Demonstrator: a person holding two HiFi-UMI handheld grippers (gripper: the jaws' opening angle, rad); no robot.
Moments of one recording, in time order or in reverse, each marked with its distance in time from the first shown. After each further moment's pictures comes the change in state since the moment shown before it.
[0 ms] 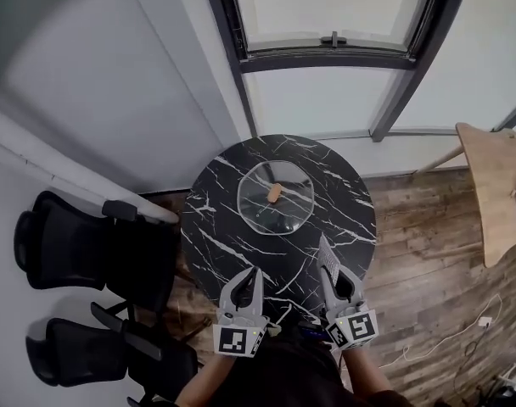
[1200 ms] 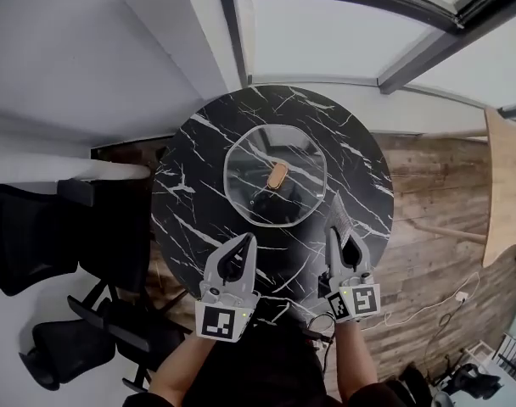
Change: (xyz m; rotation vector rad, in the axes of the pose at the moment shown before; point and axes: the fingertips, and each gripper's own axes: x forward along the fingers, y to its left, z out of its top) left arm 0.129 0.101 -0.097 -0.076 0.151 -0.077; right arm 0.156 -0.086 -0.091 0.009 0.146 -0.174
